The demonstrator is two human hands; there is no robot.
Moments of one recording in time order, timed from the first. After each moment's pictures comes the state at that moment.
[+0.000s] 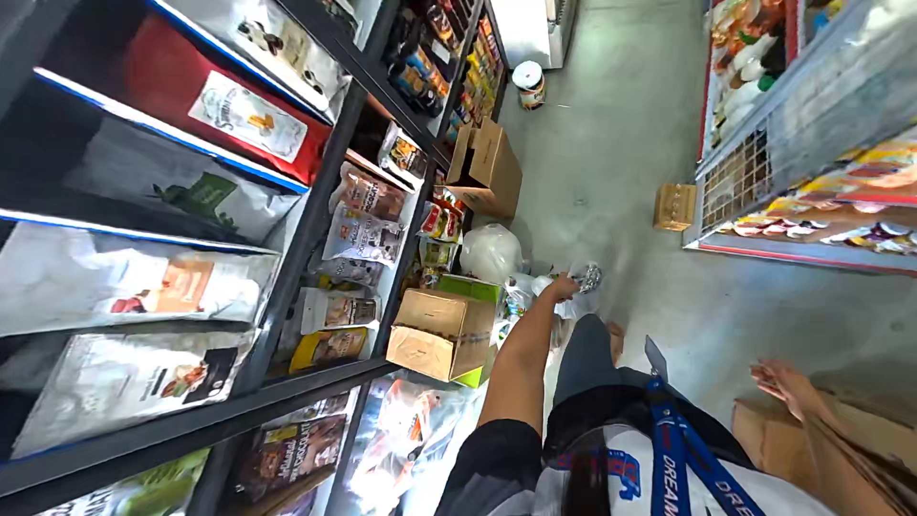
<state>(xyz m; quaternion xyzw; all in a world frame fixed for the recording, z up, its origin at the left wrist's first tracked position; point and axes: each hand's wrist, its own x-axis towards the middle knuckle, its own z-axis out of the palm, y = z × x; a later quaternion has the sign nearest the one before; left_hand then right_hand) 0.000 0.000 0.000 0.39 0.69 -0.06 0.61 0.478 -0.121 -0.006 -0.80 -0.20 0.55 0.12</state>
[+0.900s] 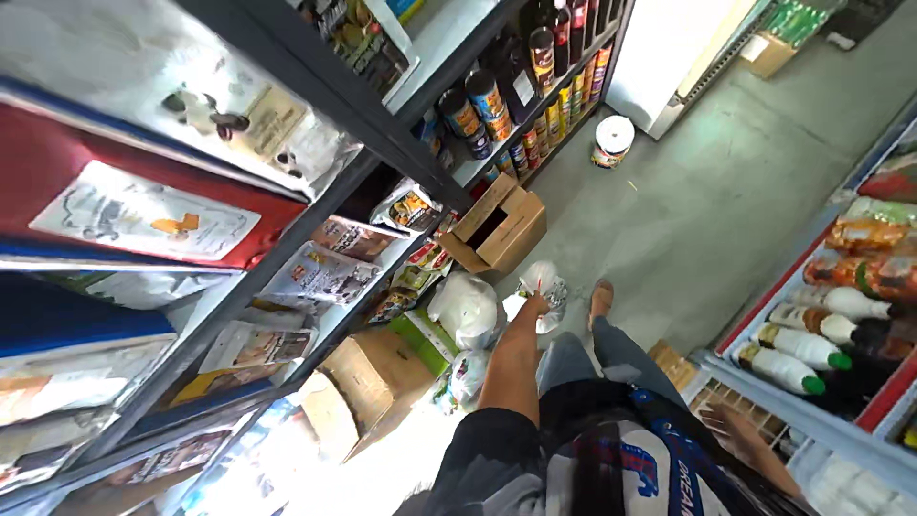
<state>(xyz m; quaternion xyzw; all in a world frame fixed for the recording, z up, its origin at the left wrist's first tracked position) -0.171 0.432 -0.085 0.17 0.78 0.01 0.60 0.327 0.527 -0.025 -0.74 -0.36 0.56 -0.09</state>
